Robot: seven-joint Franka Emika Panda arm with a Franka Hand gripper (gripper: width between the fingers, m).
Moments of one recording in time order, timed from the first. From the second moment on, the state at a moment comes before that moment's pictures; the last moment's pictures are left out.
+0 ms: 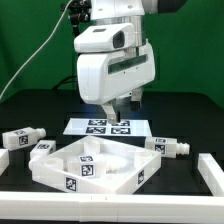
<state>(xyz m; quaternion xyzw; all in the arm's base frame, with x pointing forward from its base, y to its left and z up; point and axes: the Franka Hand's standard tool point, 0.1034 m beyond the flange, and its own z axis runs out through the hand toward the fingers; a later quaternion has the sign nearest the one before) 0.529 0.030 0.095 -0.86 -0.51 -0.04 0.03</state>
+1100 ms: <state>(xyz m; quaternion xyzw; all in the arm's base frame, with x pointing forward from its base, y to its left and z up) 0.510 0.011 0.055 -0.85 -0.52 -0.05 0.02</state>
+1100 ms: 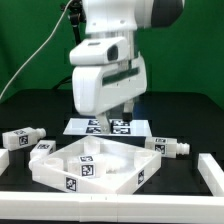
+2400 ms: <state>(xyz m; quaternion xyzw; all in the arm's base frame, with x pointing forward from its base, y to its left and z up) 0.491 0.006 0.008 -0.86 -0.51 -0.03 0.04</state>
